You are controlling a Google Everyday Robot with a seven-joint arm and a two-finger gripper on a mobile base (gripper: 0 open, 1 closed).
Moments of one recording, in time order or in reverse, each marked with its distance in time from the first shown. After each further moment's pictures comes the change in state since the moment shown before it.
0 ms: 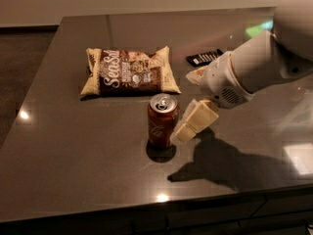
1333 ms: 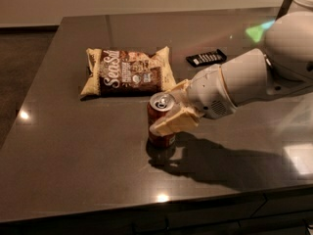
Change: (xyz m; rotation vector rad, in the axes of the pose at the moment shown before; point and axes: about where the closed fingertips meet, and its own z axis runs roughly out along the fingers) arm -0.026 0.027 0.025 -0.114 -0.214 -0.045
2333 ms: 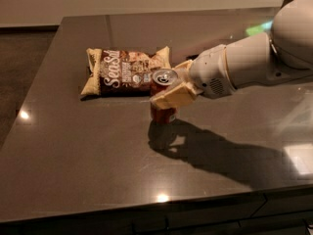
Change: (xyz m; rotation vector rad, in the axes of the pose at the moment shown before) arm -0.023 -0.046 -0.016 0.134 -0.066 0.059
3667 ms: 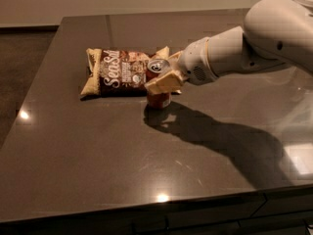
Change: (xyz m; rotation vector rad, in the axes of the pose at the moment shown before) arm -0.004 -0.057 0.035 0.064 0.007 0.015
